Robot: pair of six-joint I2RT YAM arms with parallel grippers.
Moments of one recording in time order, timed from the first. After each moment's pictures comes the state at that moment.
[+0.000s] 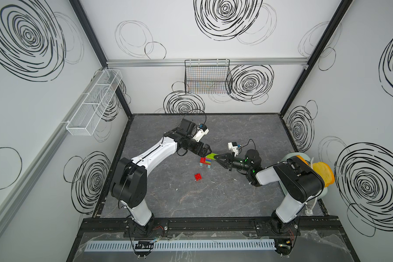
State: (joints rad) left arm -0.46 1.70 1.33 -0.58 0.46 0.04; right arm 0.47 1.74 0.47 1.19 -0.79 1.43
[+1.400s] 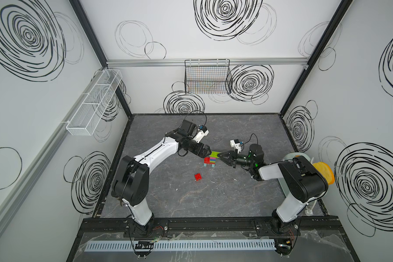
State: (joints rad) left arm -0.46 1.73 1.33 -0.58 0.46 0.03; right arm 0.36 1.71 0.55 0.97 -0.96 1.32
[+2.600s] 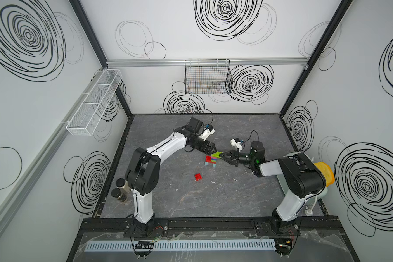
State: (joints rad) left arm -0.50 1.90 1.50 -0.61 0.50 0.00; right arm 0.30 1.76 0.59 0.88 -1.08 1.22
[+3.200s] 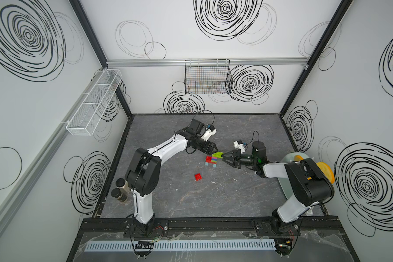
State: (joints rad) left arm -0.51 1.90 1.45 -0.50 0.50 -0.02; right arm 0.28 1.62 0.57 0.62 -1.00 1.19
